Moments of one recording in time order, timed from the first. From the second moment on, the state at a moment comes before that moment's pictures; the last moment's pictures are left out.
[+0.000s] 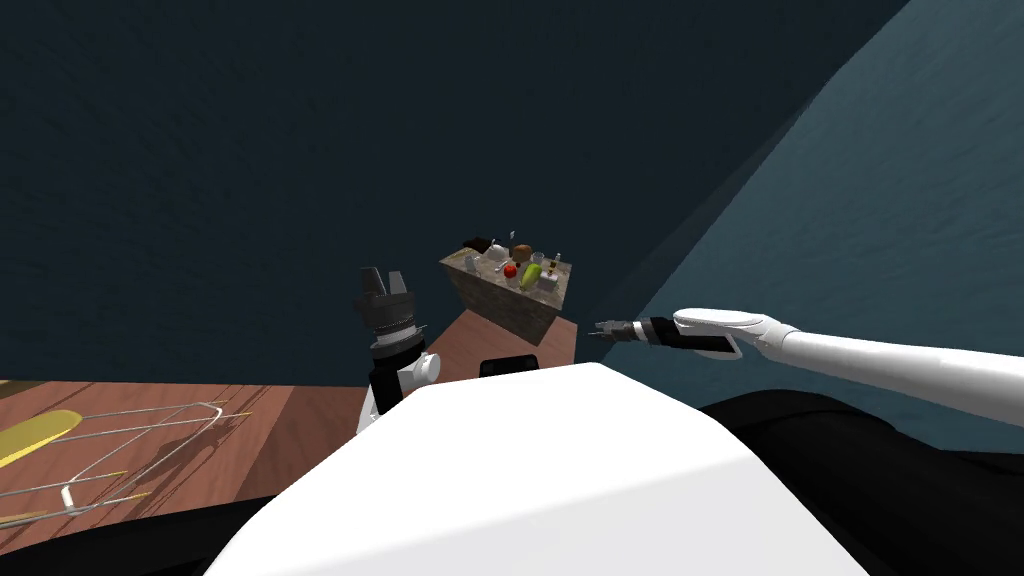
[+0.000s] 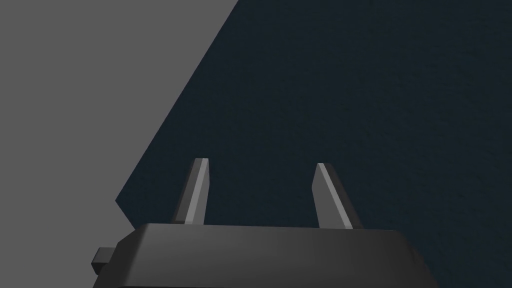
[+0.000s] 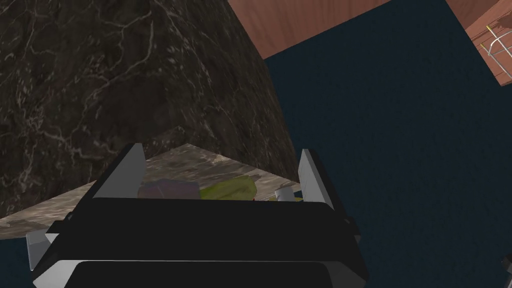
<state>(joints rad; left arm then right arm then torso) 0.50 0.05 0.02 -2.29 0.06 -0.58 -0.08 0.62 -1.74 0.27 -1.73 0.35 -0.62 -0.13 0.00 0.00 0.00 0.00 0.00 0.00</state>
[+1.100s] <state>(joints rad) 0.50 0.05 0.02 -2.29 0.06 -0.58 -0.08 0.67 -1.99 0.31 -1.66 0.42 -0.62 -0.17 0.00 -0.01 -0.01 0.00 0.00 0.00</state>
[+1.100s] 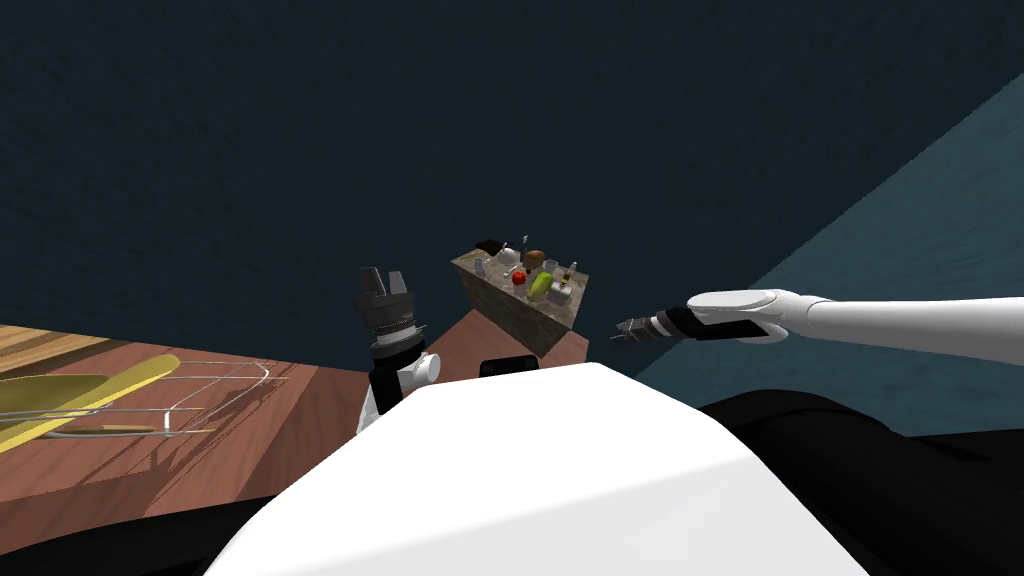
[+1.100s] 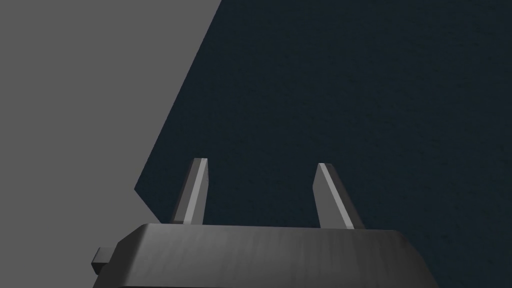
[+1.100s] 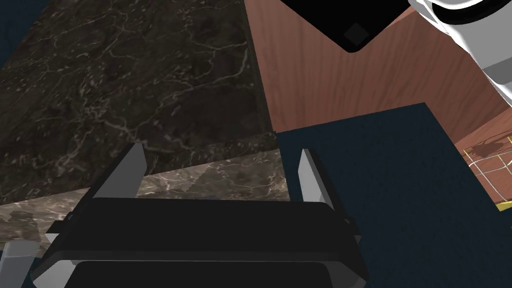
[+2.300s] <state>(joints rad) 0.50 0.05 0.02 -2.29 0.06 -0.58 -0.08 0.63 -2.11 0.31 -1.61 0.43 -0.64 -0.15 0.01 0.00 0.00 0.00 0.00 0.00</state>
